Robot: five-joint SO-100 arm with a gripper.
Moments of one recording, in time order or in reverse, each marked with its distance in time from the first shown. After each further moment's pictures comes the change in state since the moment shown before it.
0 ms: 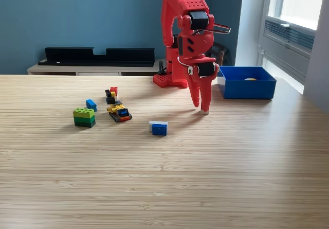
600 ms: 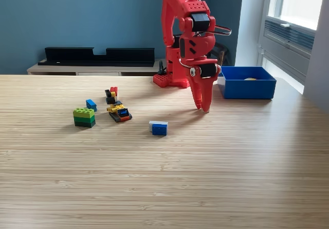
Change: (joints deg) arm -2.0 0.4 2.7 -3.3 1.4
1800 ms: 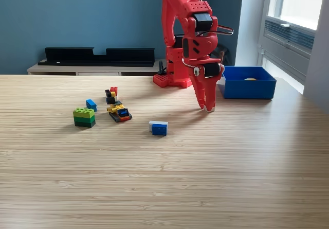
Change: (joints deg) arm -2.9 0.5 0.7 -0.9 1.0
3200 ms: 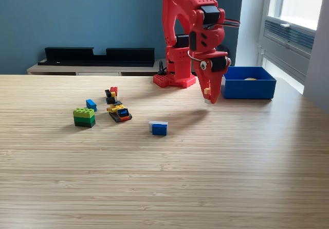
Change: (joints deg) arm -3.6 -0.1 -11.3 14.4 2.0
